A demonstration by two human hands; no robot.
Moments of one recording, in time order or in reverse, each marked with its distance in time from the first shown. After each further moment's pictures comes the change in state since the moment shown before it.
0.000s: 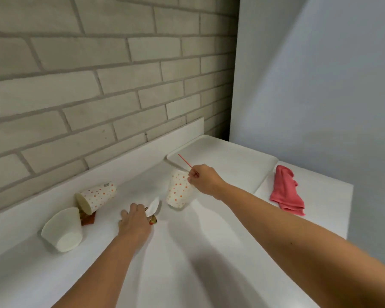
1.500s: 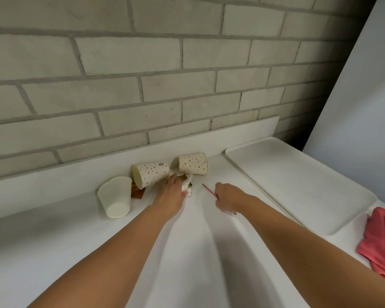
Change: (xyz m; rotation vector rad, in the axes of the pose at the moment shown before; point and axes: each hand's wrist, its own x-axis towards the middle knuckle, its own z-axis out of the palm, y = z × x) left_hand 0.051 -0.036 -0.013 -0.050 0.130 0.058; right_hand 0.081 0.003 0.095 -0.684 -0.469 -0.166
